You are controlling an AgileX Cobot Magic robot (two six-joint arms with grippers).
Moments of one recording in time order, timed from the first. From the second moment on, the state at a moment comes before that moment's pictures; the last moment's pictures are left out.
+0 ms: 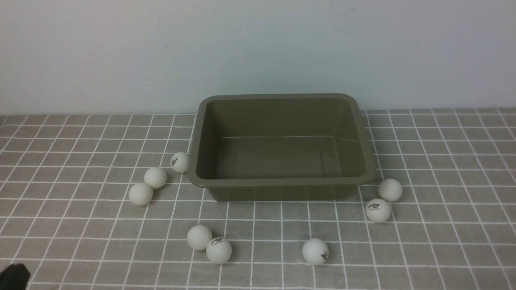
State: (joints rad) right arm -0.01 -0.01 0.02 0.00 0.35 0.18; left arm 0.00 -0.01 0.03 -0.34 0.15 0.07
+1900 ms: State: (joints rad) right arm 0.13 1.91 -1.41 0.14 0.97 0.03; left arm 0.00 0.92 -0.71 -0.39 0.99 0.34
